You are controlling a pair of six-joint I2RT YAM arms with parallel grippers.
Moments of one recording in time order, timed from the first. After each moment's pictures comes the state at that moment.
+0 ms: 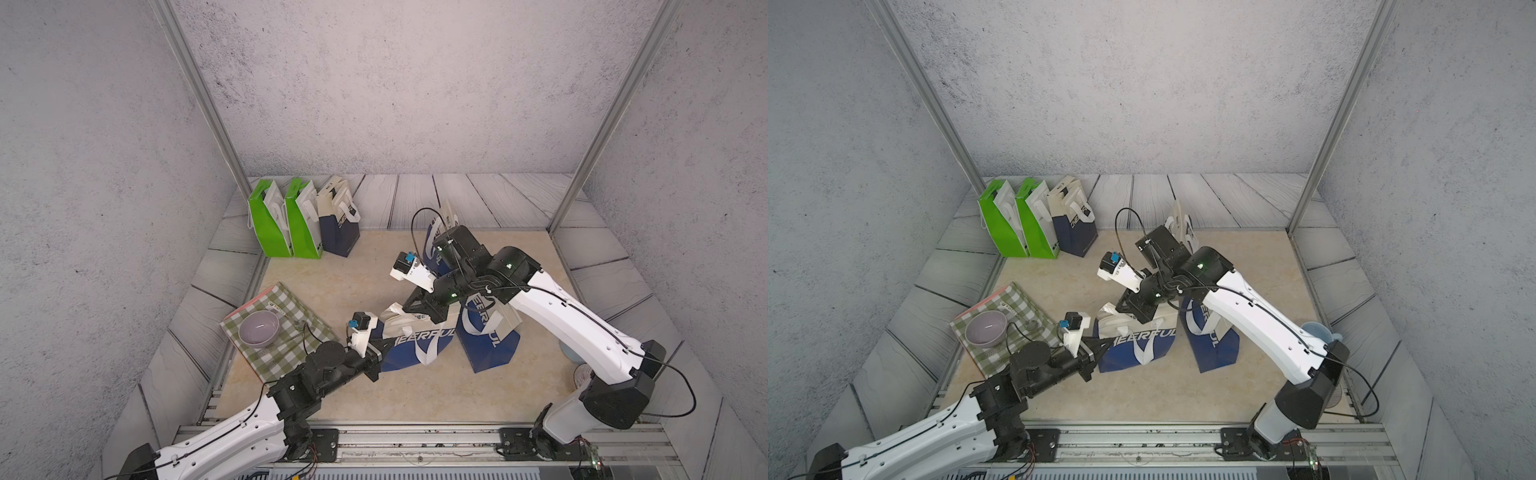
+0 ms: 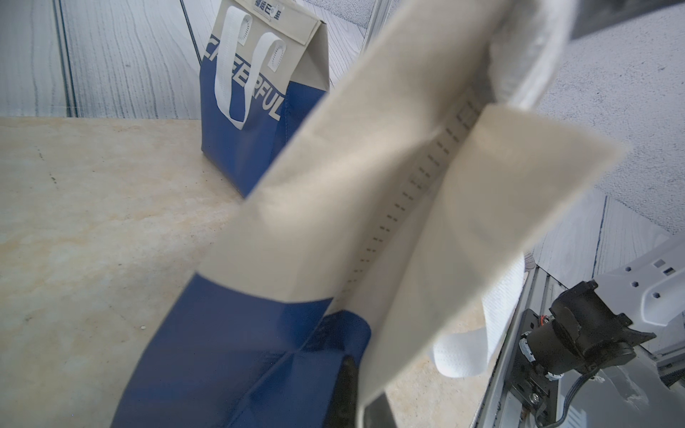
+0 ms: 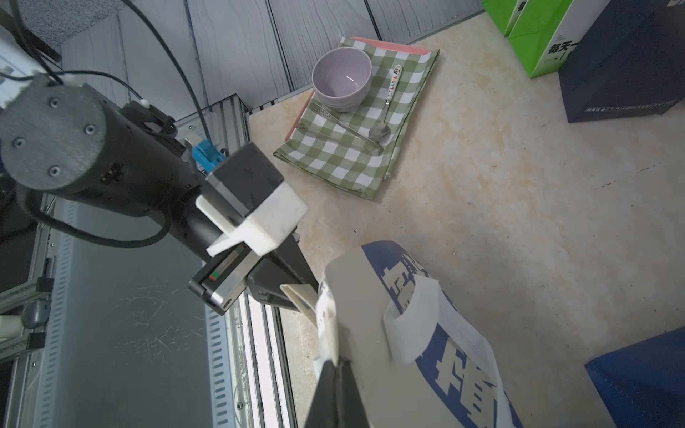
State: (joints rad) left arm -0.92 0.65 0.33 0.10 0.01 -0.38; right arm 0.84 1.57 1.79 -1.11 -0.49 -0.23
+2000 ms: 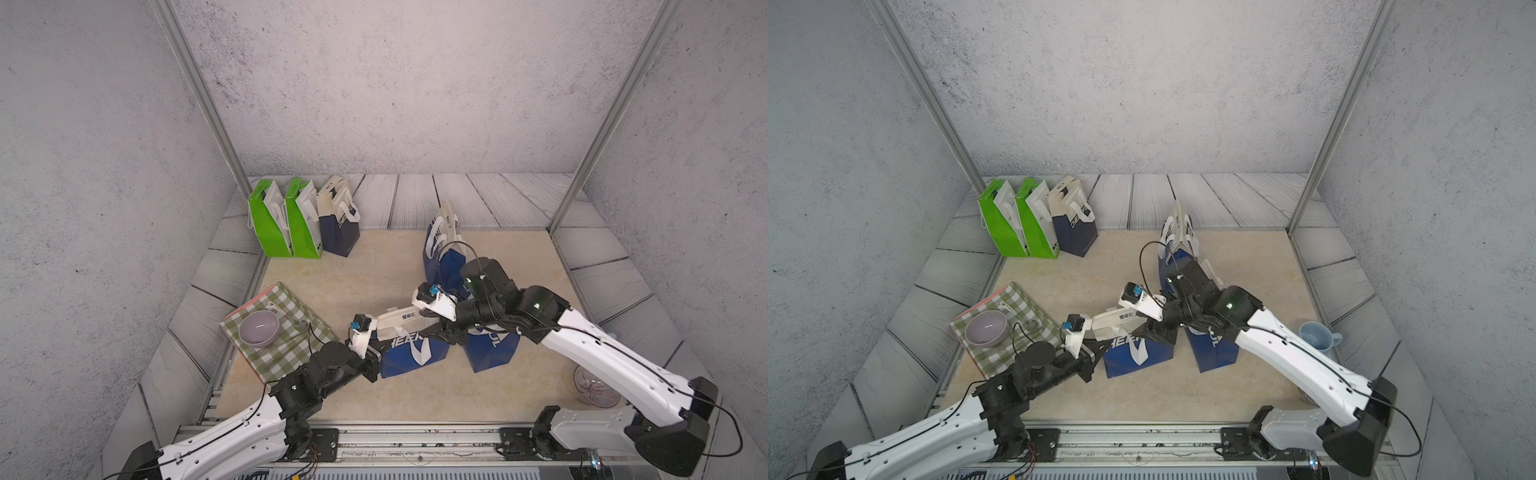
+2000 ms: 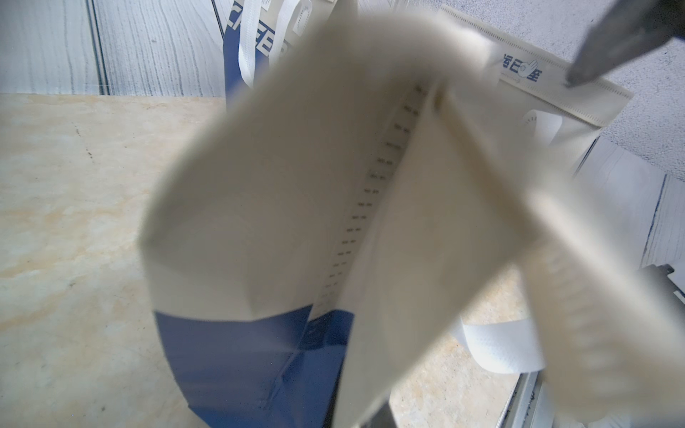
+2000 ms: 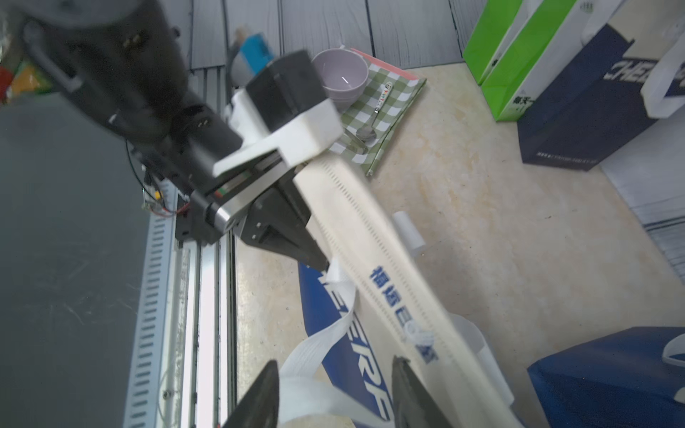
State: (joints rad) left arm -0.92 0.66 0.31 0.05 -0.03 -0.36; right arm 0.85 1.16 1.19 -0.71 -0.43 -0.44
